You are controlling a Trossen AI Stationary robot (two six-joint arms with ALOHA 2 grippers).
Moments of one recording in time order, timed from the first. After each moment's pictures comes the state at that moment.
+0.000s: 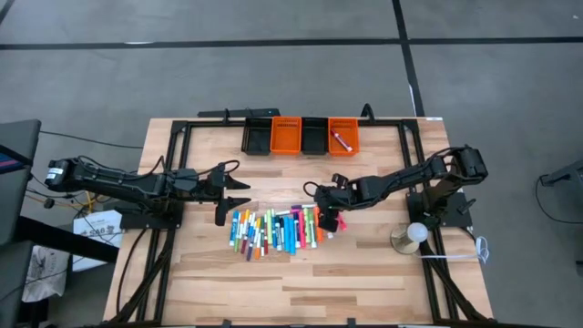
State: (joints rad) left arm -0.11 0.77 0.36 0.18 -0.16 -0.14; right arm 0.10 1.64 0.93 -0.40 0.23 0.28
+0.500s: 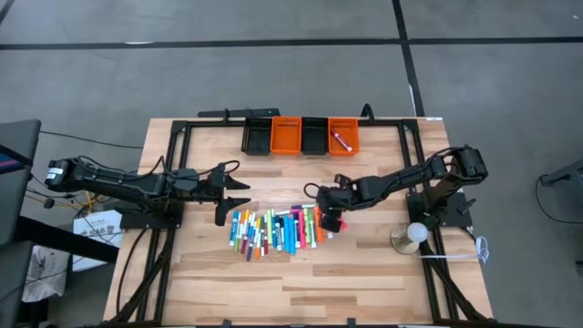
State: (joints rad) left arm -0.11 0.78 0.36 0.17 -0.16 -0.14; right arm 0.10 1.64 0.93 -0.48 0.23 0.28
